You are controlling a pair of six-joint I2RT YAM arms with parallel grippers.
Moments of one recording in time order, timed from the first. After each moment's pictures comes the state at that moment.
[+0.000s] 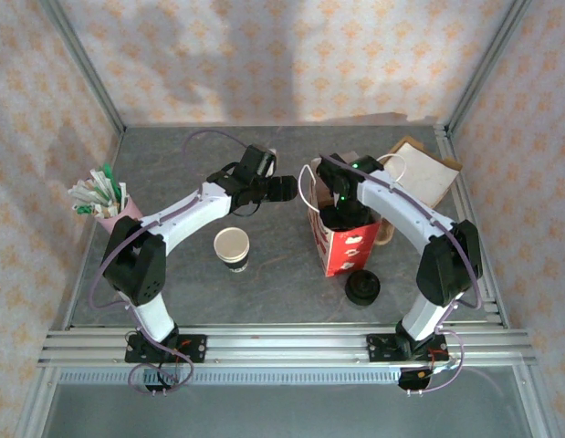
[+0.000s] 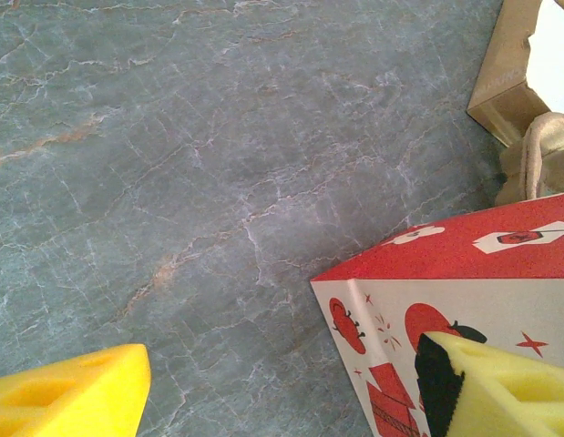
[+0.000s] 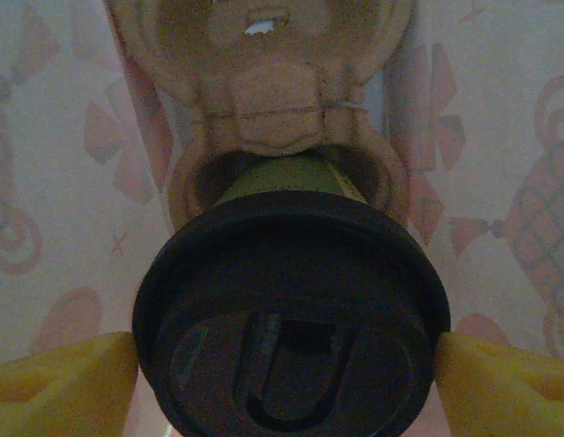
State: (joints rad) left arm -0.53 1.74 1.36 -0.43 0.05 -0.54; right arm 0.55 1.69 1.49 -1.36 0.01 0.45
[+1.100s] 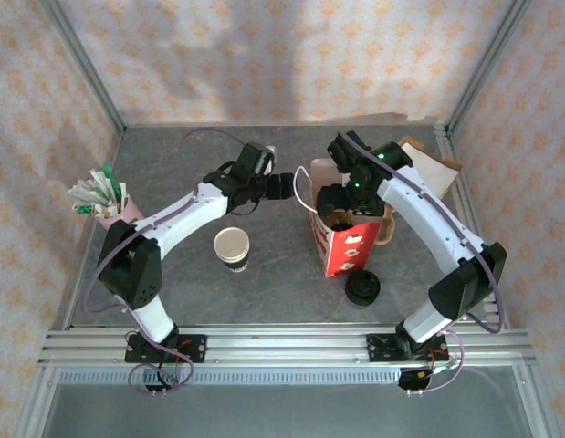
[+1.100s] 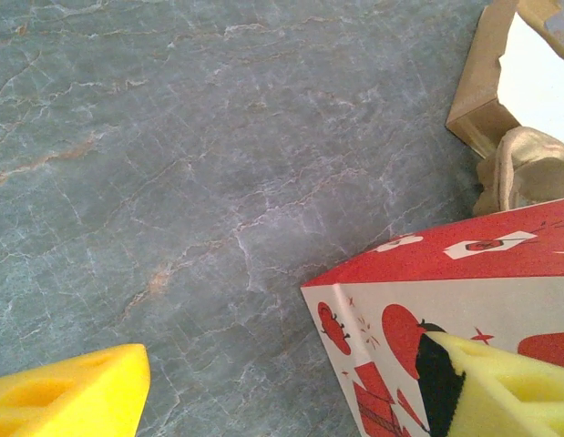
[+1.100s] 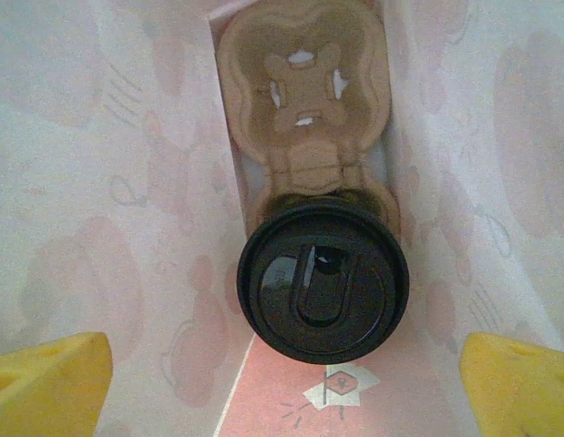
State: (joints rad) left arm -0.53 1.70 1.36 -0.43 0.05 -0.54; right arm 0.55 1.57 1.69 -1.43 0.01 0.50
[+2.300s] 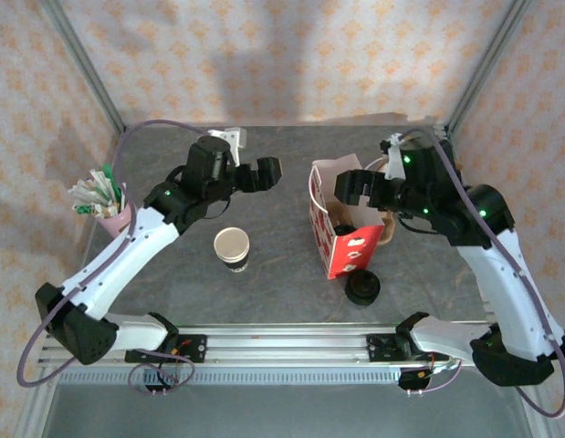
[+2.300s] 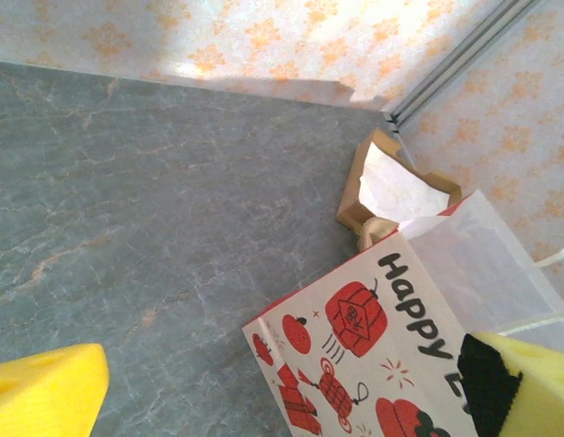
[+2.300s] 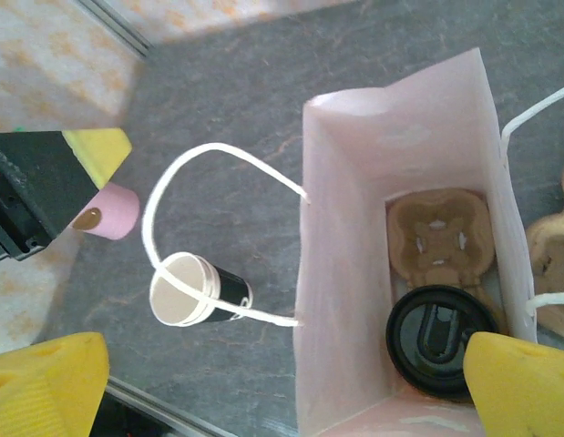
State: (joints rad) left arm -0.53 1.29 1.33 -0.51 0.01 -0.55; right arm 0.55 1.12 1.67 -1.19 -0.10 0.53
